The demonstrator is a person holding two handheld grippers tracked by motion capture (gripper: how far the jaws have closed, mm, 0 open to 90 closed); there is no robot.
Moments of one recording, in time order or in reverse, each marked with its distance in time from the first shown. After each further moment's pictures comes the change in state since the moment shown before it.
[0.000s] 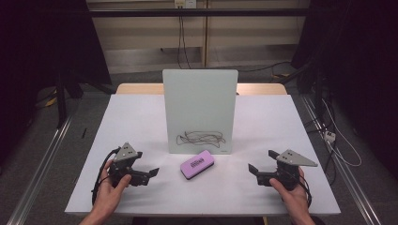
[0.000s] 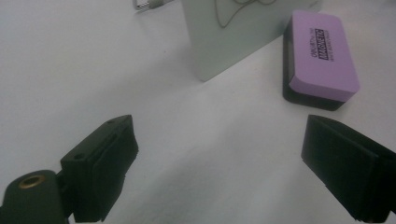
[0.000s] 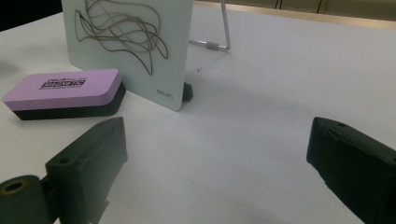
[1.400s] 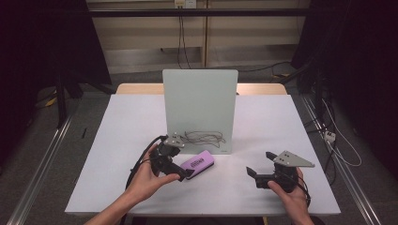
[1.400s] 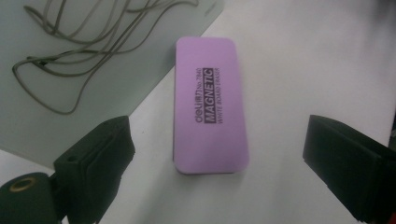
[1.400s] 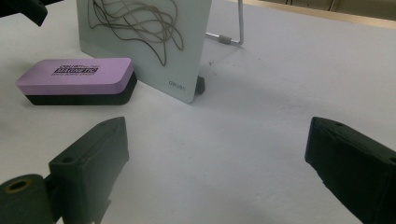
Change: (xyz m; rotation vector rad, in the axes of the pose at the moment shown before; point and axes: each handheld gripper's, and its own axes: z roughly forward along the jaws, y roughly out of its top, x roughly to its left) left arm -0.060 0.085 0.058 0.213 -0.220 0.128; right arm 0.007 0.001 -0.001 0.030 0.029 -0.050
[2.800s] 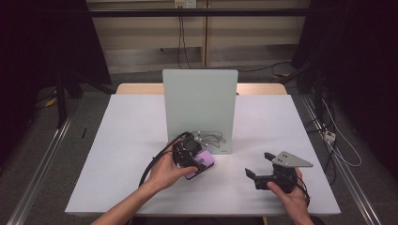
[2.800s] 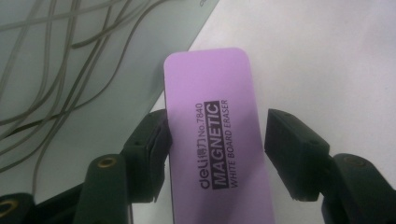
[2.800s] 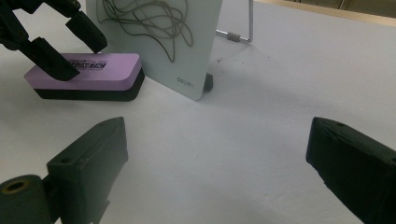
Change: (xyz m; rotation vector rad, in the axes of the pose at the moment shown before) left arm -0.005 0.036 0.054 0.210 0.022 0.120; right arm 0.002 0.000 0.002 0.012 0.023 -0.017
